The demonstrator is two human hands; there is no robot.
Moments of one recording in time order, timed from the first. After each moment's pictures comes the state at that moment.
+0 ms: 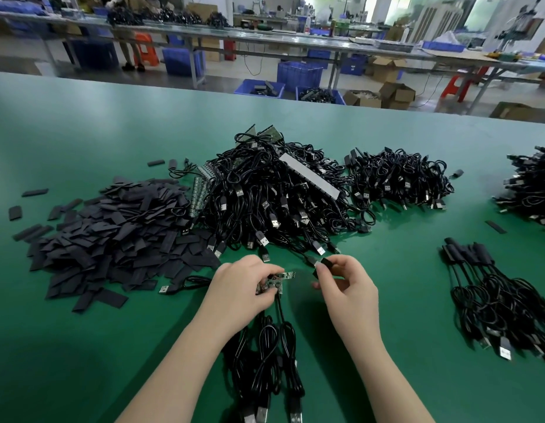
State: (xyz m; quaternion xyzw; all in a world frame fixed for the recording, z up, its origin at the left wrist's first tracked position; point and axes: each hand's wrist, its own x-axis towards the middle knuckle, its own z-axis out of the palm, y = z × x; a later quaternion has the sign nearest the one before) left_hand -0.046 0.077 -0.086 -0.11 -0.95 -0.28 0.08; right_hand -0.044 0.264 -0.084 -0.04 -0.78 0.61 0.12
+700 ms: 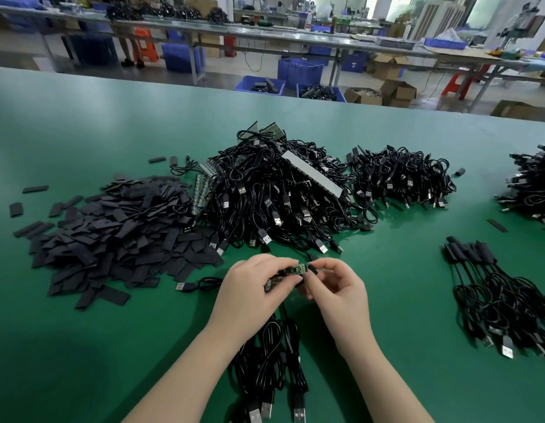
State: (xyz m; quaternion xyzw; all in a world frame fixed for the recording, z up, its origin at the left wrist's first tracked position) left_hand -0.032 0.094 -0.079 -0.11 -0.89 -0.41 0.18; right_hand -0.039 0.251 -0.089 0.00 -0.70 0.72 0.05
